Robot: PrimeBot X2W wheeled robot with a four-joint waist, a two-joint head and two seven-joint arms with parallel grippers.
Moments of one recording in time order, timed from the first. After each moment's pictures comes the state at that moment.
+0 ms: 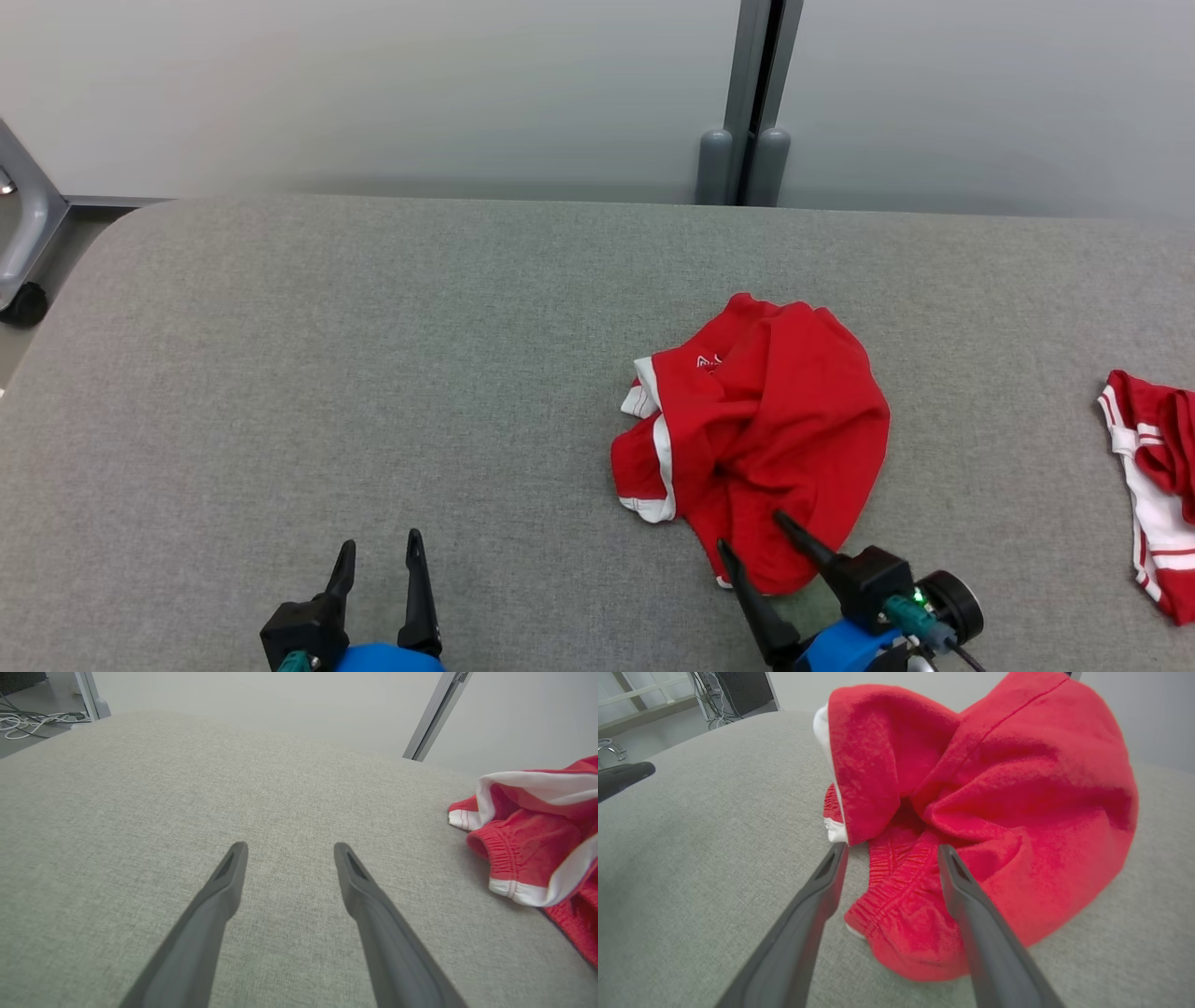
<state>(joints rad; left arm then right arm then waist) -0.01 0.05 -0.21 0.44 -0.33 0.08 -0.26 -0.19 -0.07 0.36 0.56 0.15 0.13 -0.26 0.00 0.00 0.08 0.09</state>
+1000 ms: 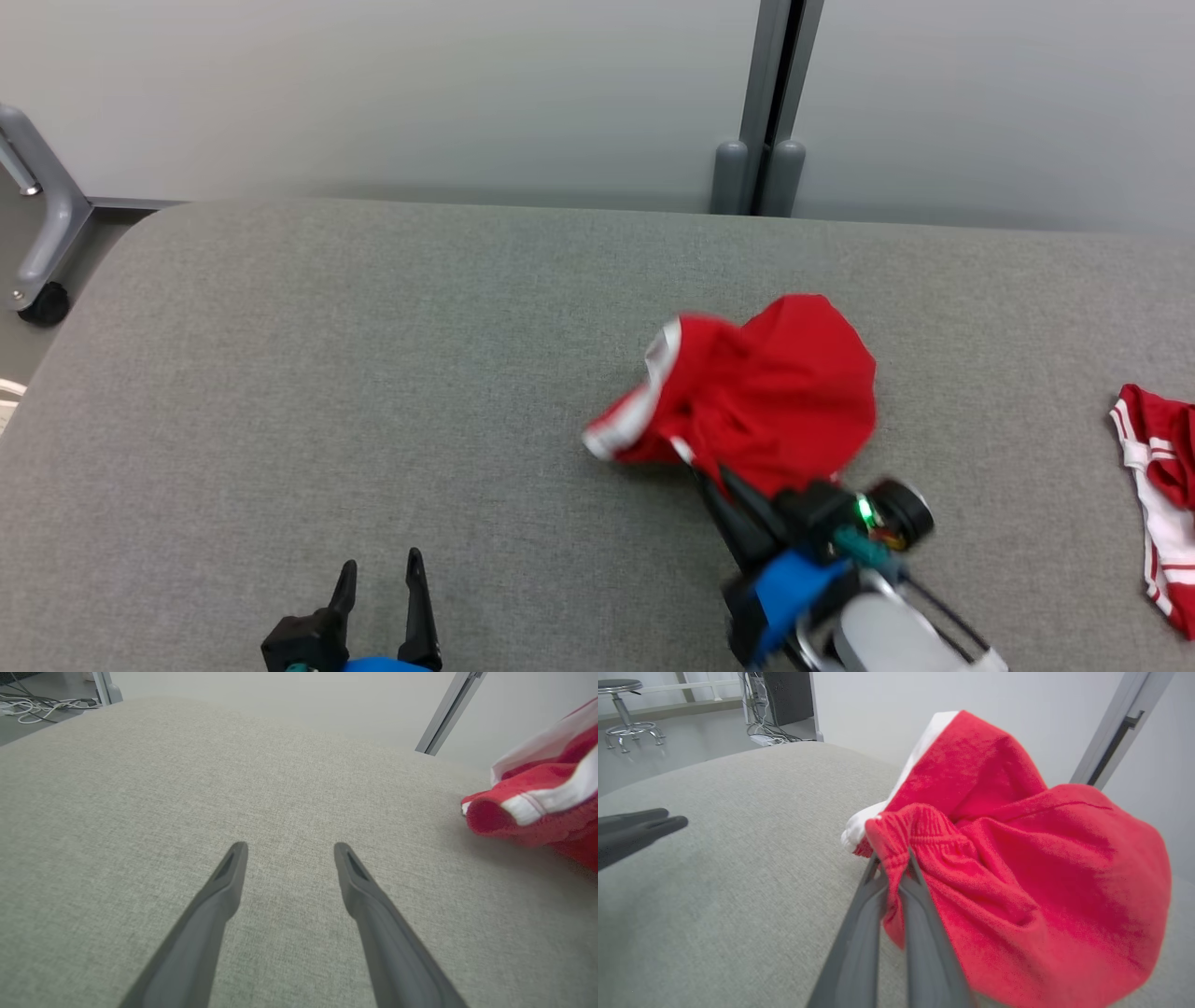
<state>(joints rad) -0.01 0.05 -0.21 0.47 -0.36 0.08 -0.26 -0.31 -0.07 0.44 0.60 0.05 0.13 -0.26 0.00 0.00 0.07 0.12</state>
